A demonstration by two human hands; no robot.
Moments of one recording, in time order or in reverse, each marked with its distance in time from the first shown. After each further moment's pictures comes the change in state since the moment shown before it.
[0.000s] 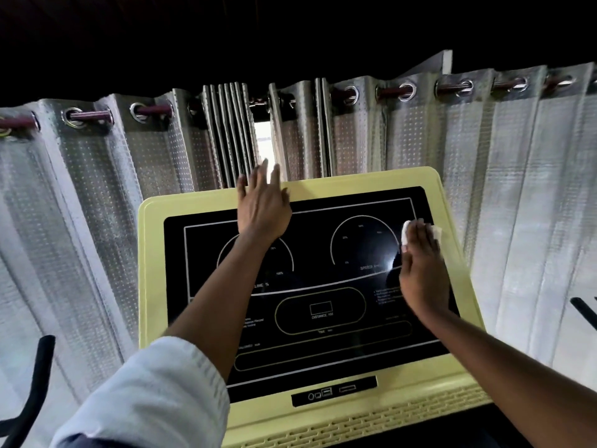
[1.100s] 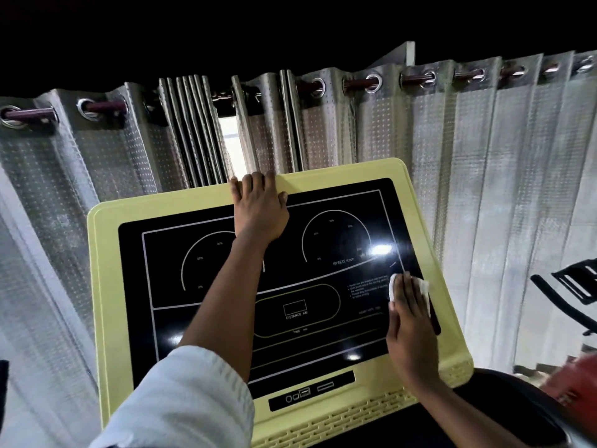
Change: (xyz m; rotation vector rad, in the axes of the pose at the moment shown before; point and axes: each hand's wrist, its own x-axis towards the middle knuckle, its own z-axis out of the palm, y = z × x) left_hand 0.005 0.039 0.036 0.037 -0.041 0.049; right_hand -0.118 0.017 -0.004 -0.003 -0.027 0.100
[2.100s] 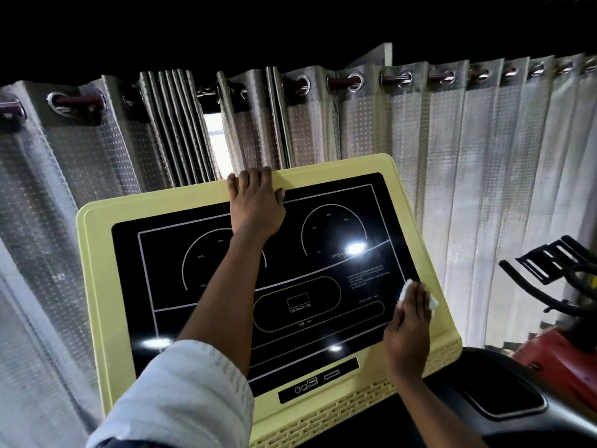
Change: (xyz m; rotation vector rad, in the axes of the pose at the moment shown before) left_hand -0.001 -0.010 -0.001 -0.017 0.023 0.054; right_hand -0.025 -0.016 0.018 0.079 0.210 0.375
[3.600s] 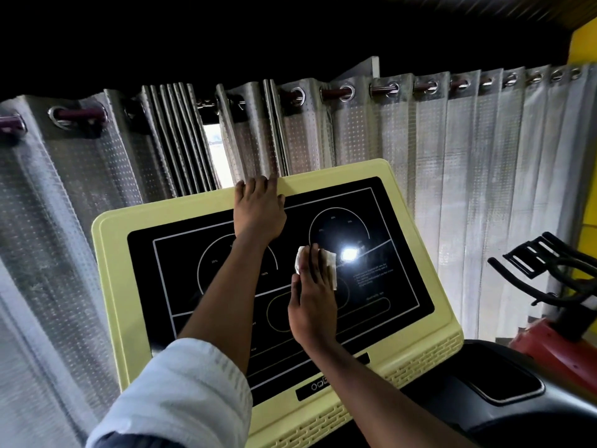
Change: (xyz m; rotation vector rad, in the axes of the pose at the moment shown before) left_hand 0.000 -0.019 -0.006 -0.009 -0.034 0.121; right_hand -0.041 -0.182 0.059 -0.019 -0.174 -0.325
